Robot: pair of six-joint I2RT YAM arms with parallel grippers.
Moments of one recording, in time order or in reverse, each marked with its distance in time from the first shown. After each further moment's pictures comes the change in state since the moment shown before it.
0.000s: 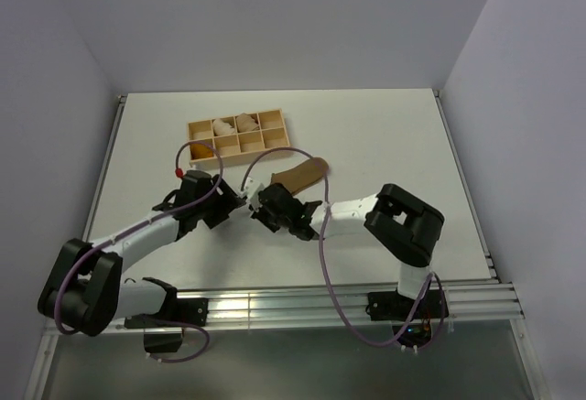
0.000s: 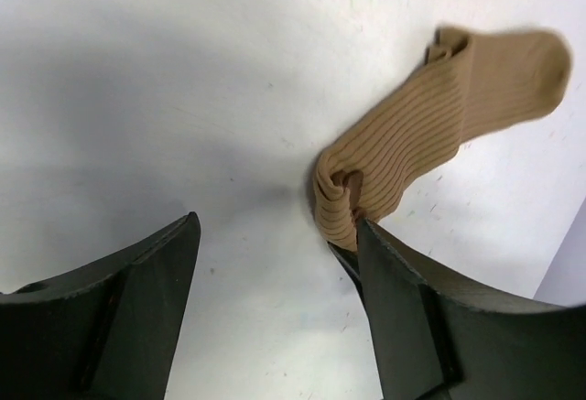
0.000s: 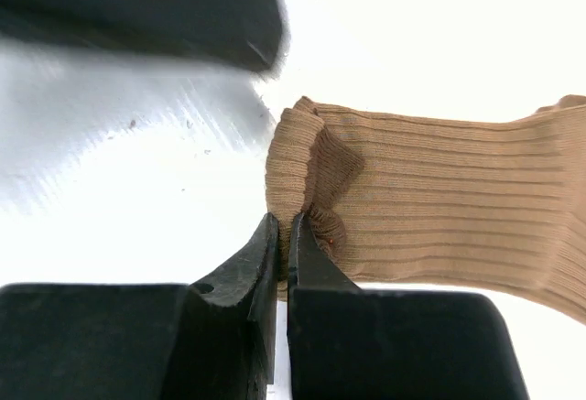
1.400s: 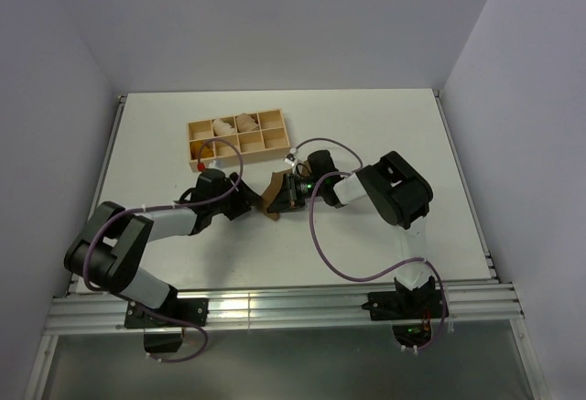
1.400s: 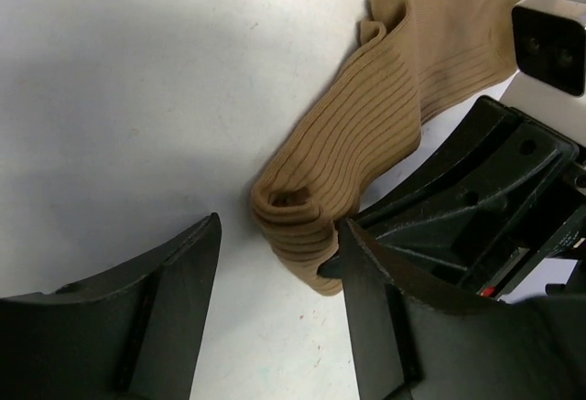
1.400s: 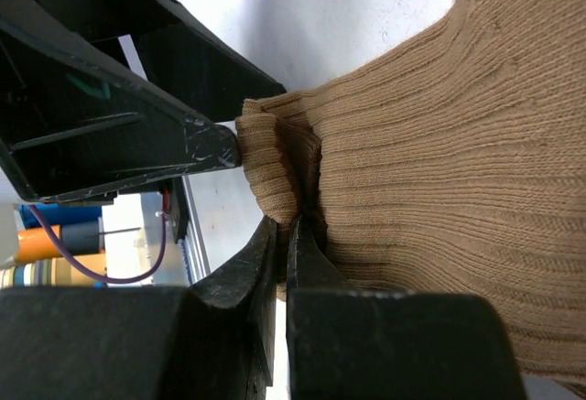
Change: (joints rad) left arm -0.052 0.228 -0.008 0.359 0.097 0.007; right arm -0.483 0.252 -0.003 0.331 -1.049 0.786
